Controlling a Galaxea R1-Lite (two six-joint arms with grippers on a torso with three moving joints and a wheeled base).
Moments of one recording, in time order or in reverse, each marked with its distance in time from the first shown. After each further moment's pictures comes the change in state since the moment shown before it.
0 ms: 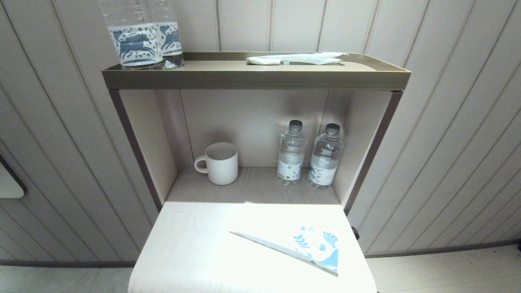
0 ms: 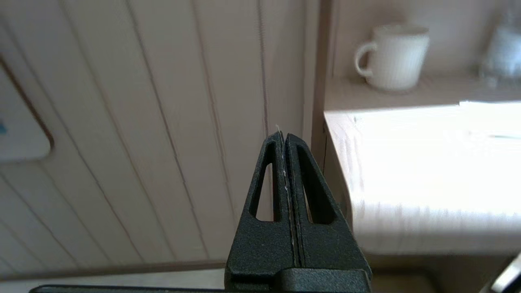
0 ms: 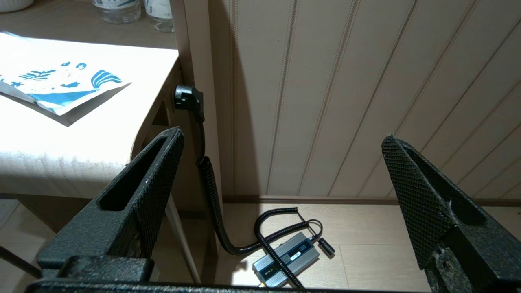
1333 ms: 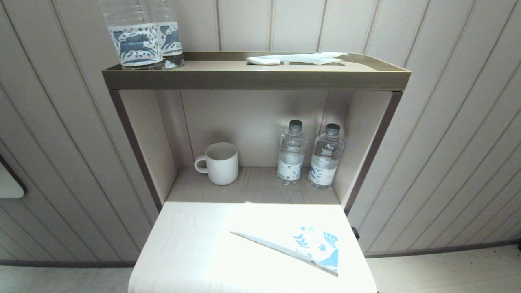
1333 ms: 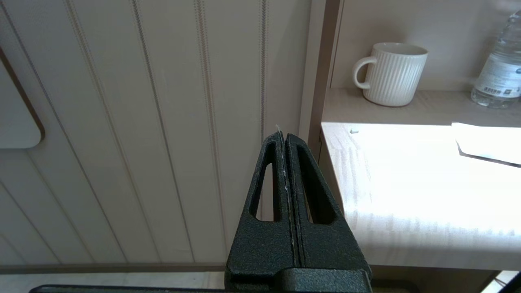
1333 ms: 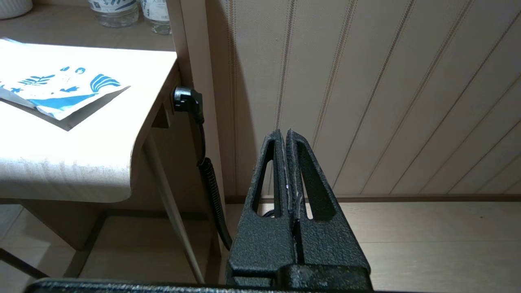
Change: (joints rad) left arm 0.000 0.000 0.000 -0.018 0.012 -0.064; right arm 0.000 0.000 0.000 0.002 -0.006 0.022
